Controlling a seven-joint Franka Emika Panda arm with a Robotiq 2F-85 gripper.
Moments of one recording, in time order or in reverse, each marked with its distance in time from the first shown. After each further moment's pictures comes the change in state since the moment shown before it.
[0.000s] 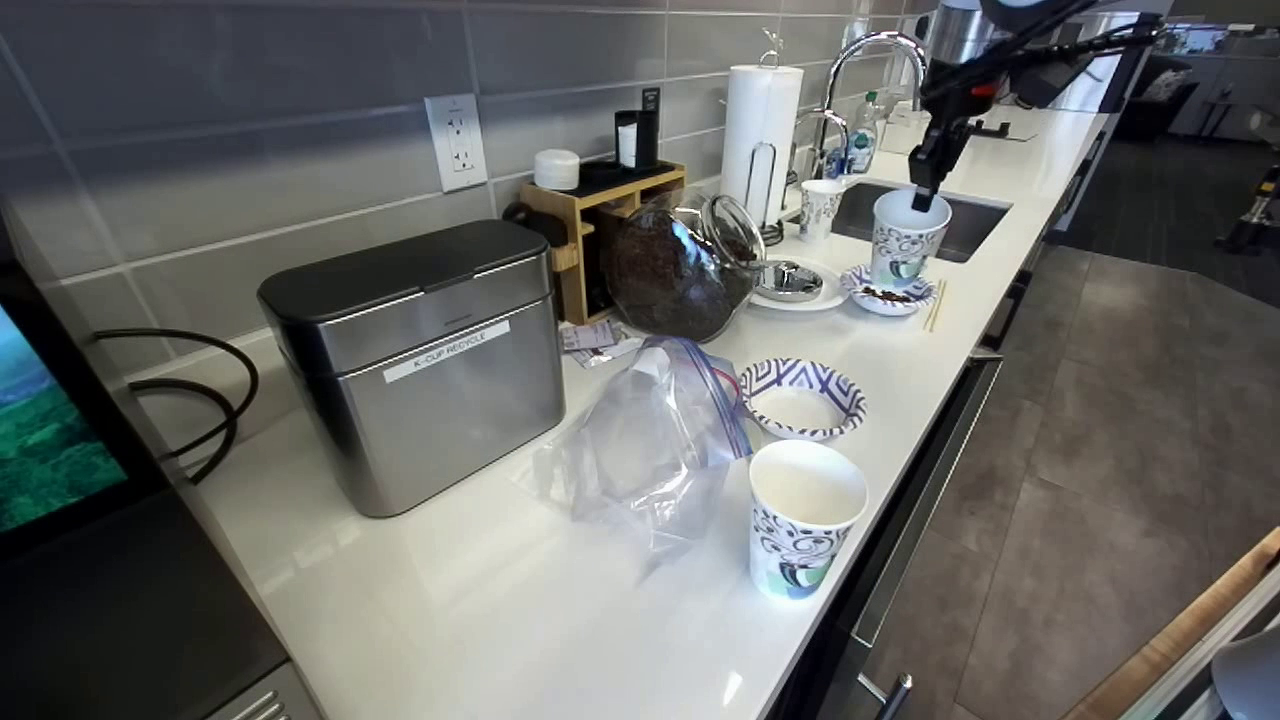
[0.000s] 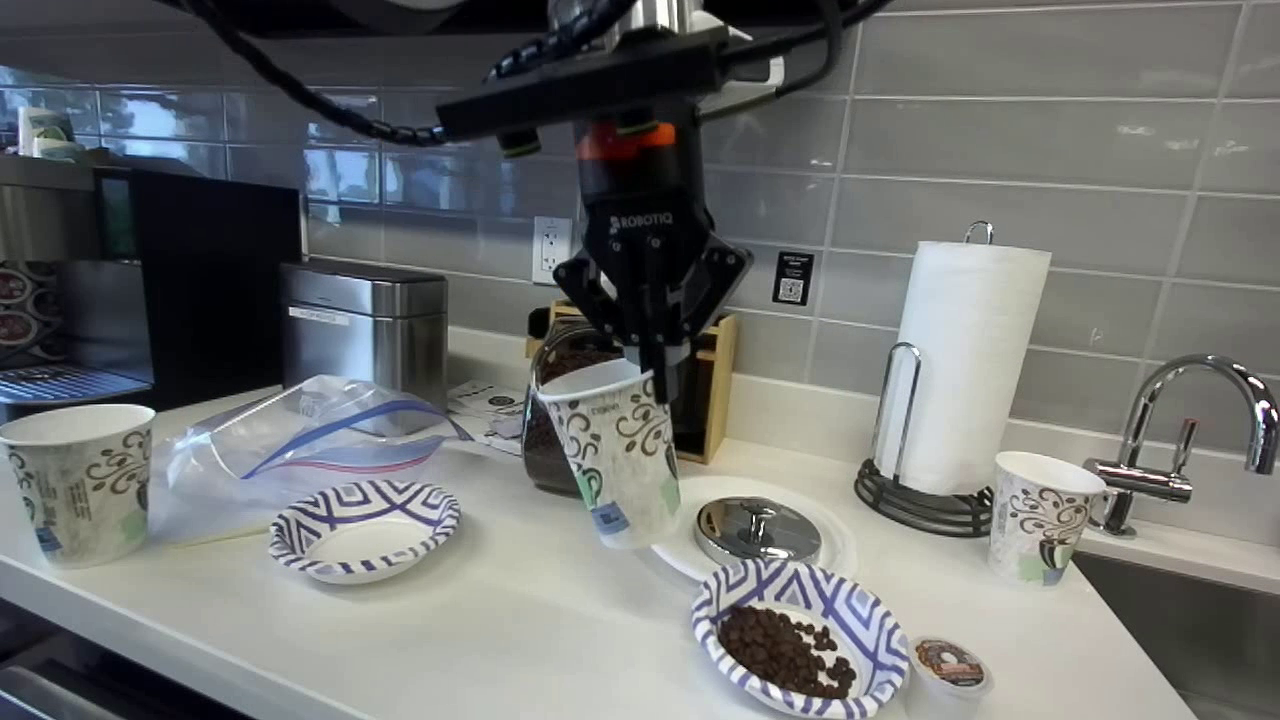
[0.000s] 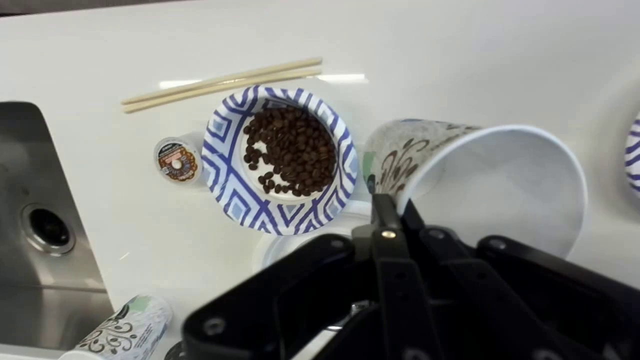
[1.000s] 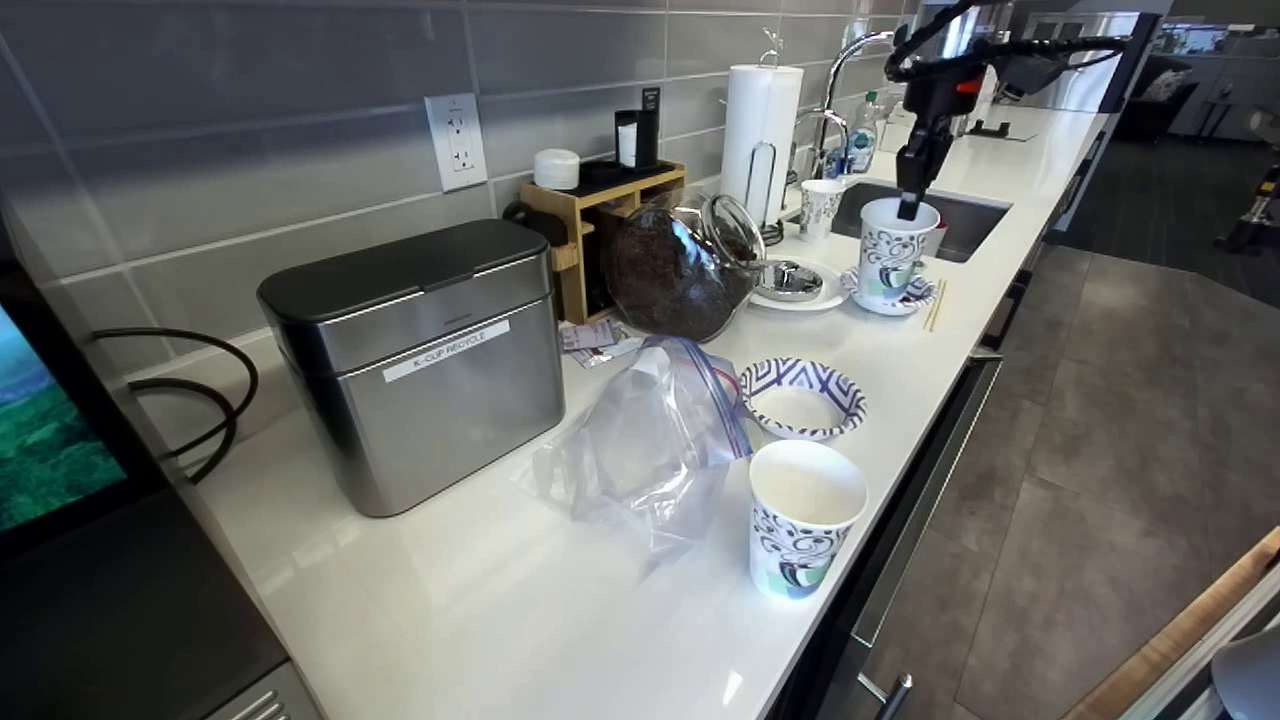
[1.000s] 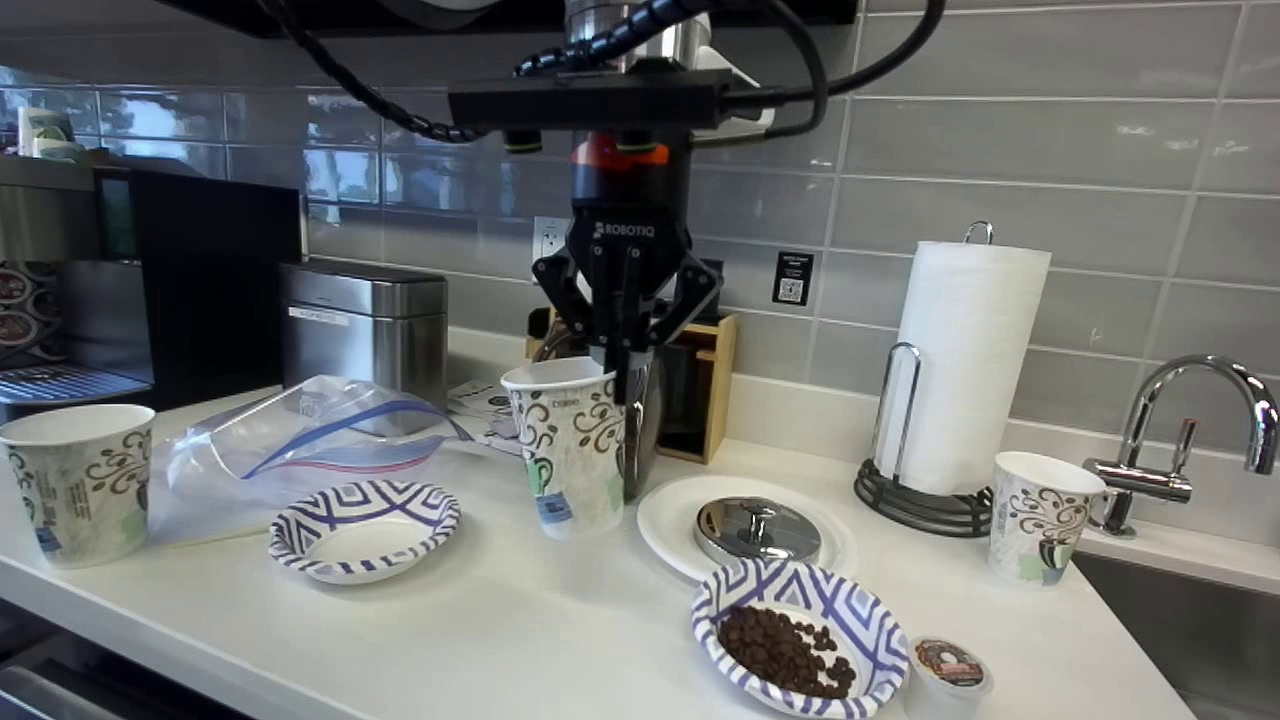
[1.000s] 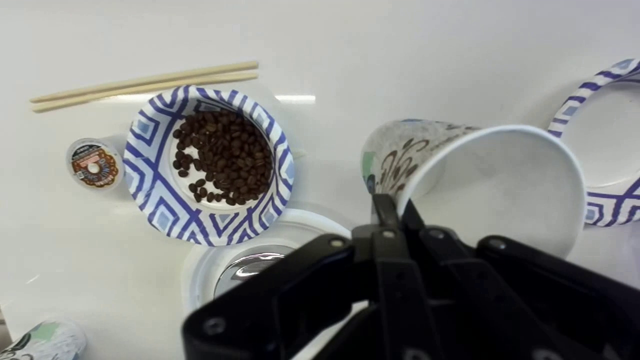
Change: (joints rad) arm -0.199 0.070 0.211 0.076 0.193 -0.110 -0.157
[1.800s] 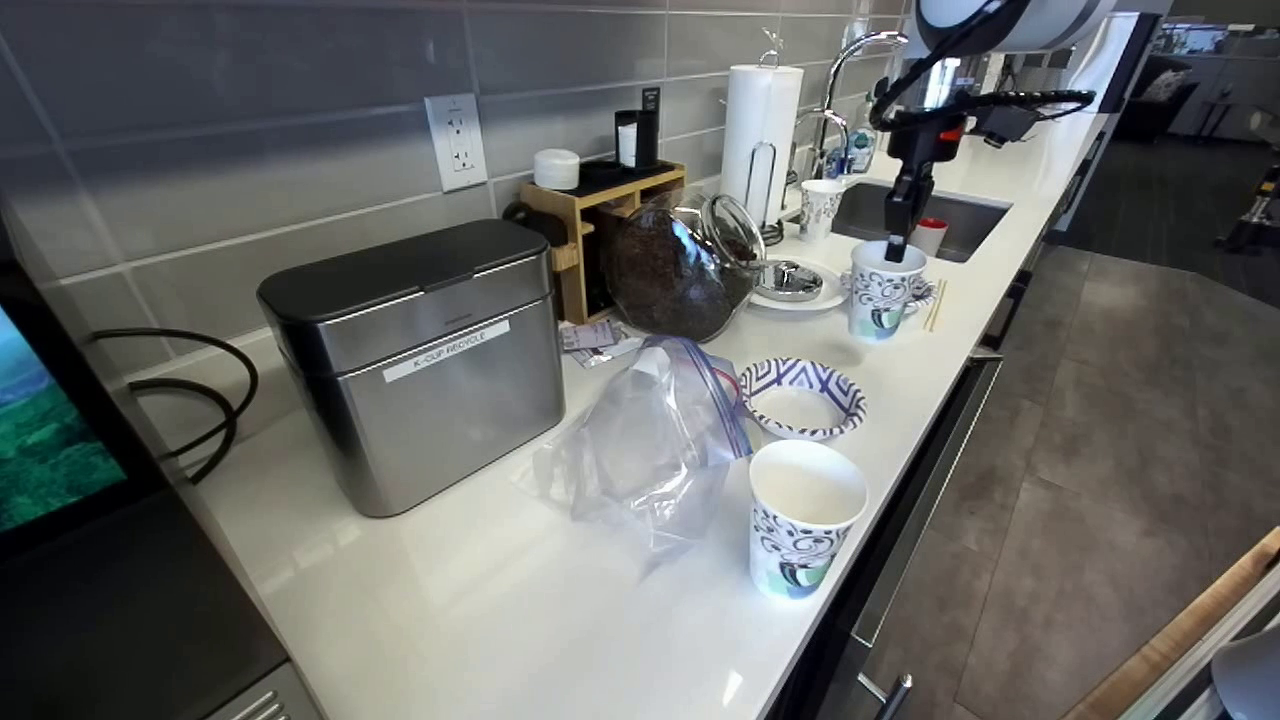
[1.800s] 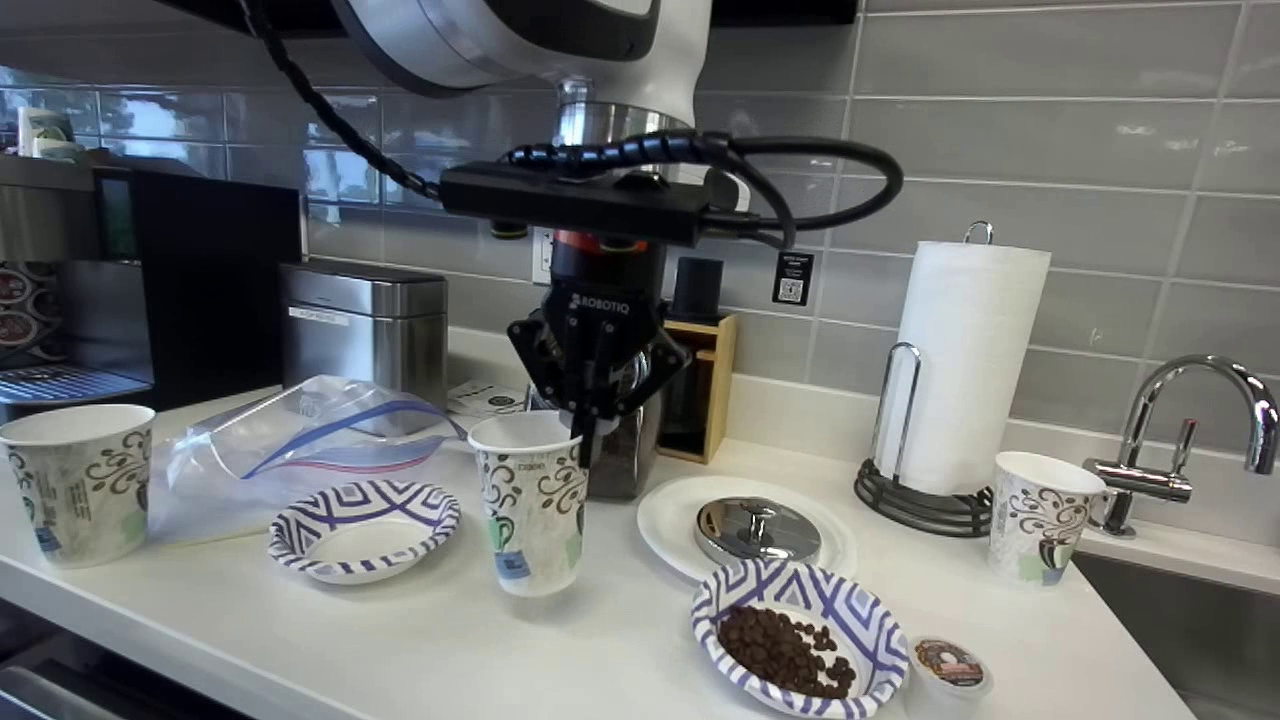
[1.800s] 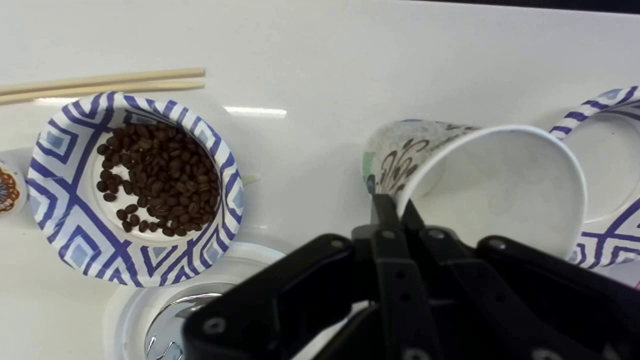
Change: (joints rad) arm -0.020 0.067 0.029 -0.042 0.065 0.043 -0.082
